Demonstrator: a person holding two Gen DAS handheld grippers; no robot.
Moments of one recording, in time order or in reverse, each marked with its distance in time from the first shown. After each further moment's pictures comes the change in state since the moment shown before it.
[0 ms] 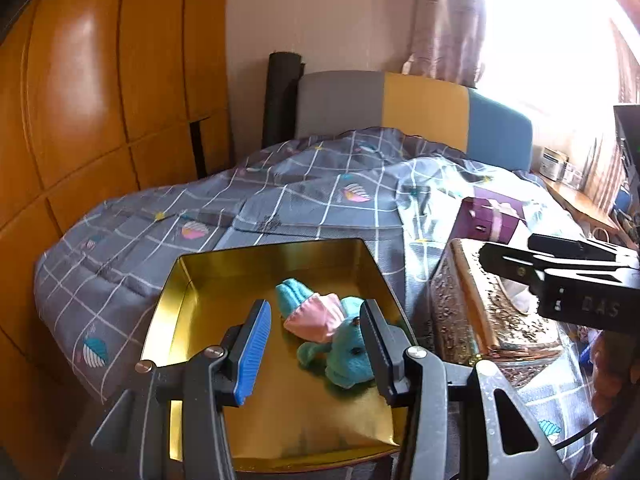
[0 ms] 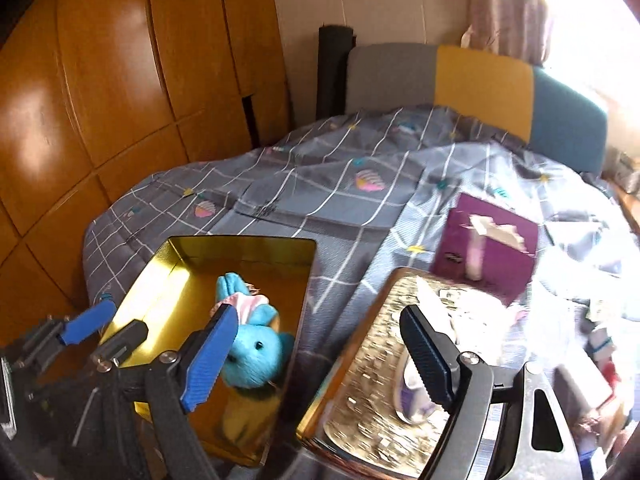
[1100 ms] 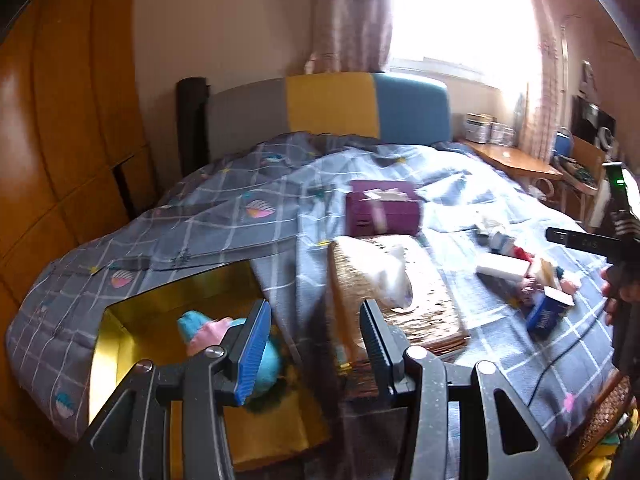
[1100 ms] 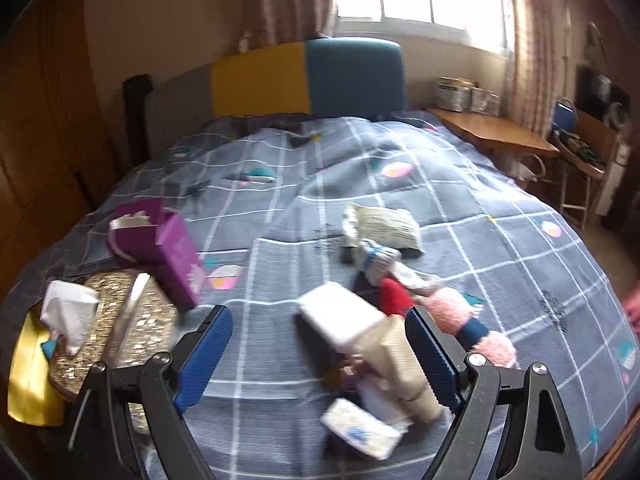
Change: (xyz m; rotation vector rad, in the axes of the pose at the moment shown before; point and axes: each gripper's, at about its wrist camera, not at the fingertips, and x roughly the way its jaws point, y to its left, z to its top) left arm -0.025 -0.104 0.009 0.227 -0.022 -0.207; right arm -0.112 -0.252 -0.092 0.404 -0.034 -0.481
